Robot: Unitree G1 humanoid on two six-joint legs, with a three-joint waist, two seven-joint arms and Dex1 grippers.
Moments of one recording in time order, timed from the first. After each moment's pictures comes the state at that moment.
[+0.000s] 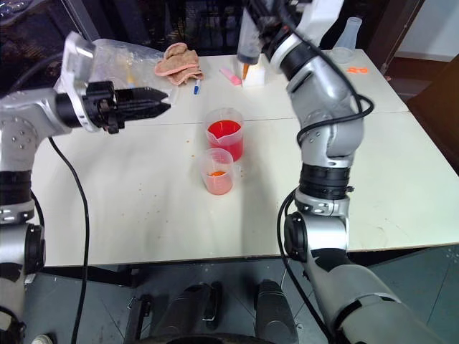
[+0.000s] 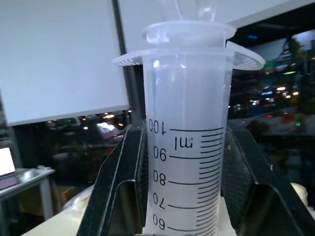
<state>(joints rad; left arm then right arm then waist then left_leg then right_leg) -1.00 0.79 0.06 0.21 -0.69 0.80 -1.18 -1.02 -0.04 -0.22 0.05 0.35 0.36 0.35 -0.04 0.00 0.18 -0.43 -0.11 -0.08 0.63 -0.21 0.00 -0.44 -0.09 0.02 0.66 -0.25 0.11</state>
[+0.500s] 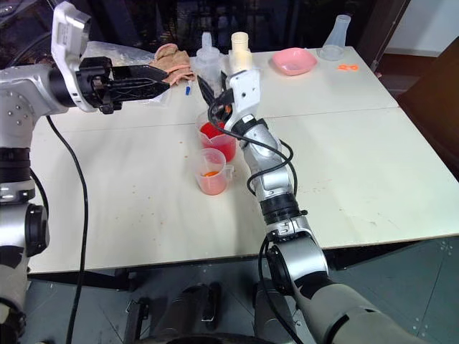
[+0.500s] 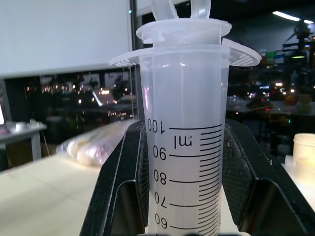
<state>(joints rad) -1.08 0.75 0.03 0.27 -0.64 0.80 -1.26 -0.87 0.04 0.00 0.52 0.13 -0.21 0.38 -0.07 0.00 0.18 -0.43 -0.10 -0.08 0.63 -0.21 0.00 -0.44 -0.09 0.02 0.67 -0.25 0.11</state>
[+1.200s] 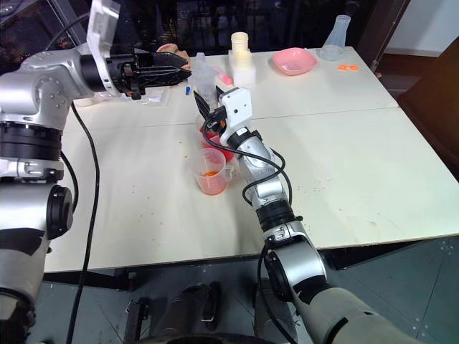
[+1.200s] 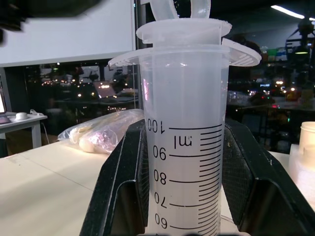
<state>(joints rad) -1.24 0.61 -0.02 0.56 -0.45 0.58 -1.28 -0.84 0.06 0.04 0.55 0.12 -0.26 0.36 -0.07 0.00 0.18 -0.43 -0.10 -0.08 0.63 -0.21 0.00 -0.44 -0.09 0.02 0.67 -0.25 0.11</state>
